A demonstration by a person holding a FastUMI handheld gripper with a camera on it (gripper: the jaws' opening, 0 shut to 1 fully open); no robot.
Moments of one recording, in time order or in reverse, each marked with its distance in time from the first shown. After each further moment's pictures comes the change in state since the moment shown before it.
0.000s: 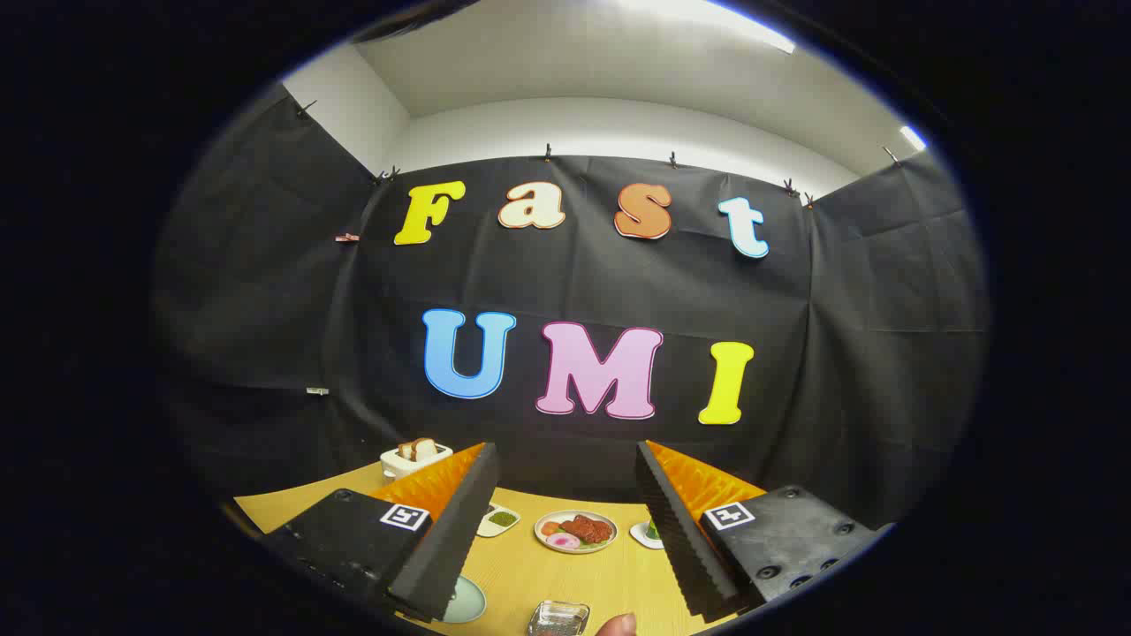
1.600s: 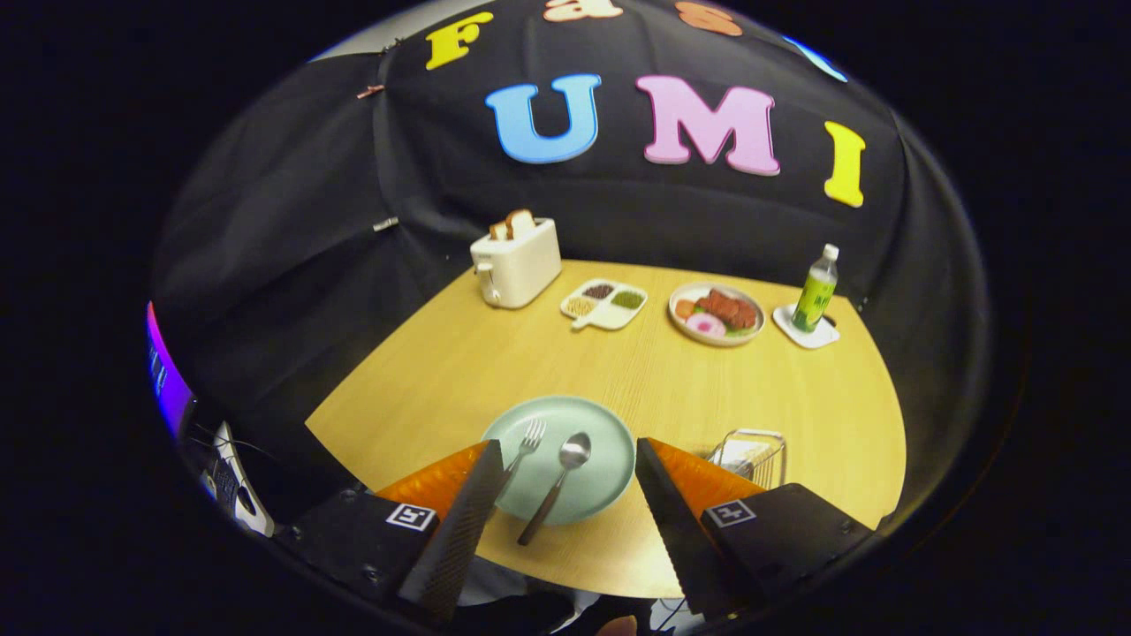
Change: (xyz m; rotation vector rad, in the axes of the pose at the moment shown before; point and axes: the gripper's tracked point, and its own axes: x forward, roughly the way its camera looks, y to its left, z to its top) arm -0.053 0.177 -0.282 0.138 0.858 0.262
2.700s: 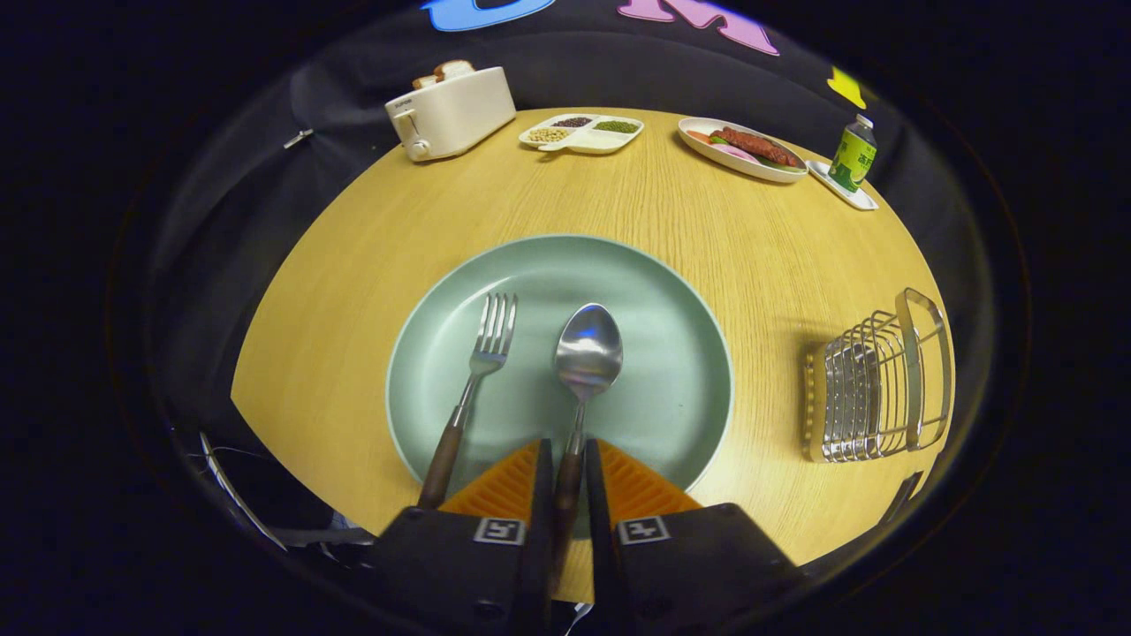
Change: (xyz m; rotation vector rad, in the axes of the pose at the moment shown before) arm 0.134 -0.004 -0.111 0.107 0.347 -0.157
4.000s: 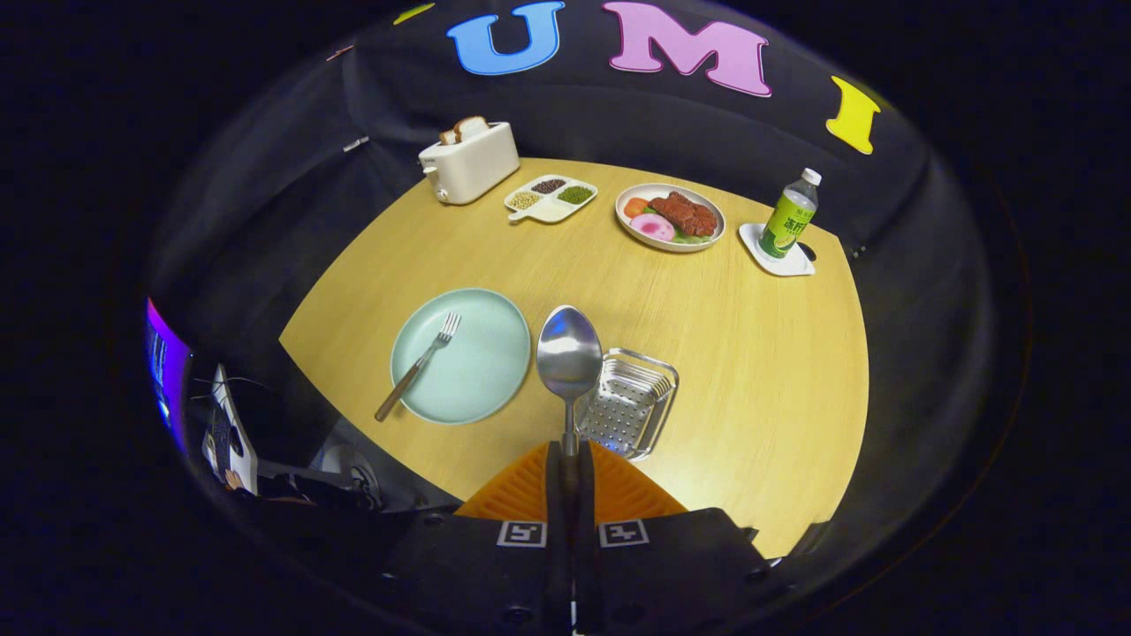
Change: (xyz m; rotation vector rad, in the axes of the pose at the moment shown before) arm -0.176 -0.165 0.033 -0.216 -0.012 0.102
